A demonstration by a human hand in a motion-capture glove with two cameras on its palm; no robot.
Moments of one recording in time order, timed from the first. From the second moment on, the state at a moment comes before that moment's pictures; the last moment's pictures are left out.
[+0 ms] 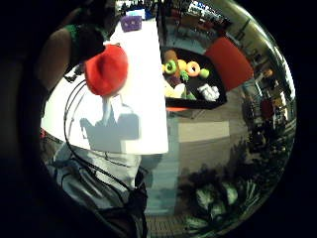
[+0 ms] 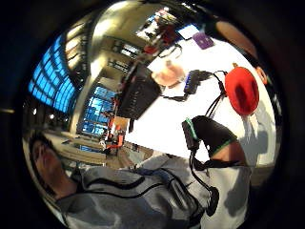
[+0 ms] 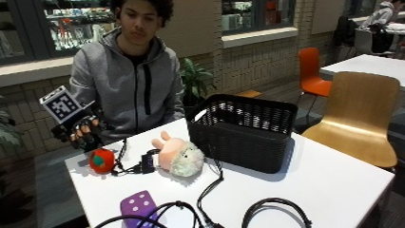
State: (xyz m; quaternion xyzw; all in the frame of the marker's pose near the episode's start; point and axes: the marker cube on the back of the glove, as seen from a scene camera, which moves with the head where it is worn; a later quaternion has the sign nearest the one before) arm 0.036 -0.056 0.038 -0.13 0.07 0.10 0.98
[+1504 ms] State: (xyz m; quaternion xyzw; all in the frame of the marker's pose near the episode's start) arm -0.186 -0.213 0.109 -0.10 0.02 -0.22 0.97
